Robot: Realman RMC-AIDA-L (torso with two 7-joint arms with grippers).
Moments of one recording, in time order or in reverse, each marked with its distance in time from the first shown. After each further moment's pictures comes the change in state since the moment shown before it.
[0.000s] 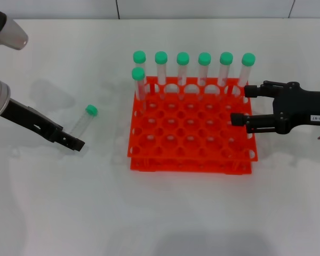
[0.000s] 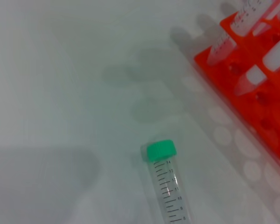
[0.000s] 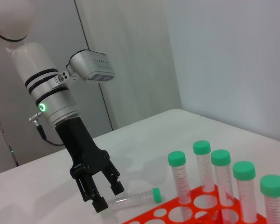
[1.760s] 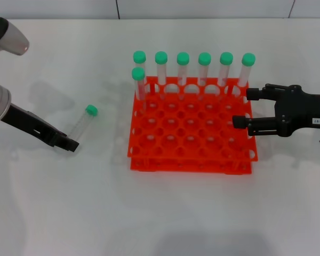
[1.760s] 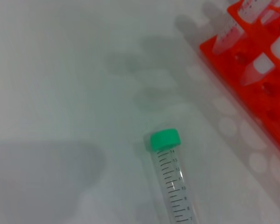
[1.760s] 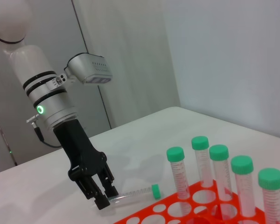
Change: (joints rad) left arm 0.008 -0.003 0.014 -0.012 0.004 -0.017 -0.009; right arm -0.011 0.000 0.000 0.001 0.000 0.000 0.000
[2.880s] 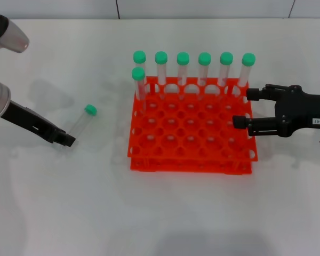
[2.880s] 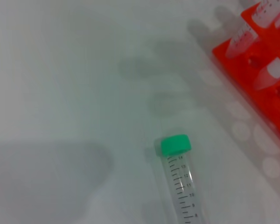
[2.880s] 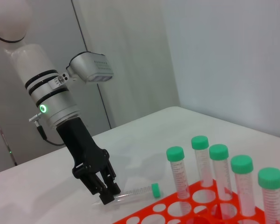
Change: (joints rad) left arm -0.005 -0.001 0.000 0.000 0.013 -0.026 -0.006; right arm -0.001 0.000 0.000 0.000 0.000 0.000 0.000
